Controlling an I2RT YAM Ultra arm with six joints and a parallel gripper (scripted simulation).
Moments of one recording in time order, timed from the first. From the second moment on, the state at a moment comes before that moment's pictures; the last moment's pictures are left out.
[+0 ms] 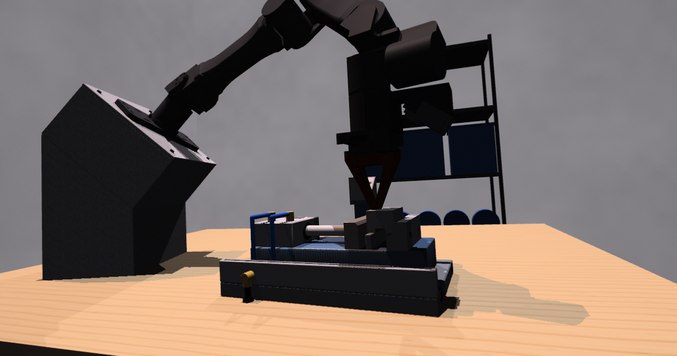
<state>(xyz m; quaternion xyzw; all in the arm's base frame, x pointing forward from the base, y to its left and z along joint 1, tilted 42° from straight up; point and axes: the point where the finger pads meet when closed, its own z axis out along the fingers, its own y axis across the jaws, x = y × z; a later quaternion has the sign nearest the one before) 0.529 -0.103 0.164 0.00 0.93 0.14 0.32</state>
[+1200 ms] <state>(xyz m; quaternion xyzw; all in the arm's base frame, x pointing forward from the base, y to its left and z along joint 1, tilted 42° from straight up) 0.529 -0.103 0.162 0.00 0.94 0.14 0.32</state>
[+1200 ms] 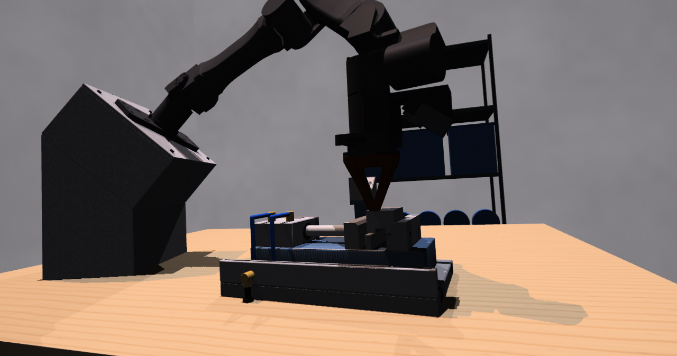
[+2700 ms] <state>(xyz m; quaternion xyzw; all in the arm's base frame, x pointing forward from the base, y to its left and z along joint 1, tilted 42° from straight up) 0.530 -0.103 0.160 0.00 0.94 0.14 0.32</state>
